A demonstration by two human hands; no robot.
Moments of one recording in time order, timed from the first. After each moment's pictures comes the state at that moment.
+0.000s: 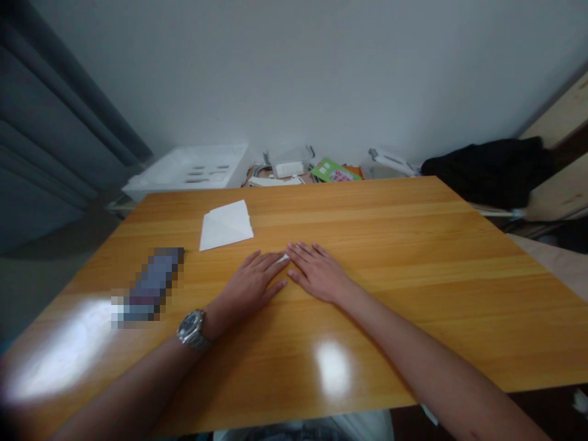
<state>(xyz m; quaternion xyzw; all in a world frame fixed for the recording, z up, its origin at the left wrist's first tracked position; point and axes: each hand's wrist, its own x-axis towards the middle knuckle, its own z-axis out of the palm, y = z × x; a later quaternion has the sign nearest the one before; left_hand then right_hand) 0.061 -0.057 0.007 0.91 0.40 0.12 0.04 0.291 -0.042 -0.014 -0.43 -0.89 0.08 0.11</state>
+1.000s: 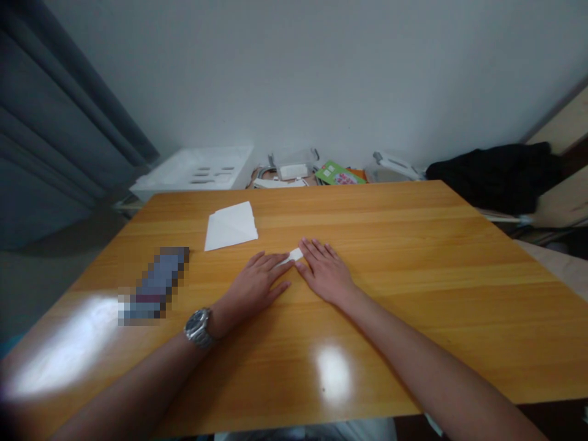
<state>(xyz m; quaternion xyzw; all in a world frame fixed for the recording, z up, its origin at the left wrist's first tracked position) 0.061 -0.056 0.009 0.90 0.41 0.12 0.05 0.287 -0.041 -0.019 -0.53 -0.83 0.08 0.13</state>
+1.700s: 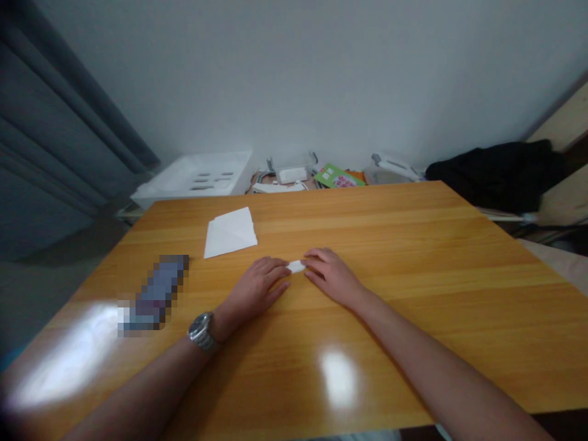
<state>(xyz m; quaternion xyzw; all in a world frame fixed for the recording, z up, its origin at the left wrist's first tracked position) 0.060 -0.045 0.007 0.90 0.37 0.19 0.08 0.314 -0.031 -0.019 -0.40 -0.86 0.14 0.30</state>
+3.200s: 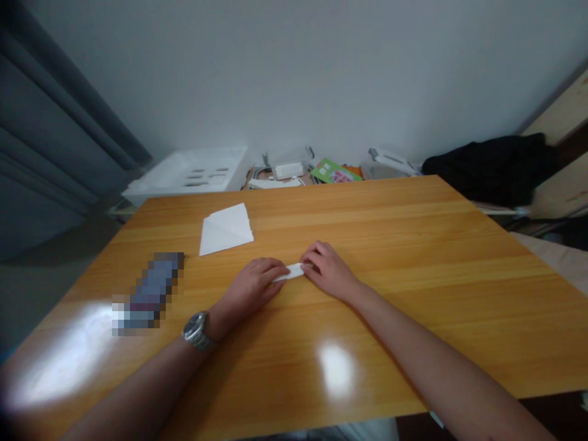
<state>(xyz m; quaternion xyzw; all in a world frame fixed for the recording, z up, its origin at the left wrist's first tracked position) 0.061 -0.048 0.008 0.91 0.37 0.18 0.09 0.309 -0.033 -0.011 -0.43 -0.84 0.16 0.30</state>
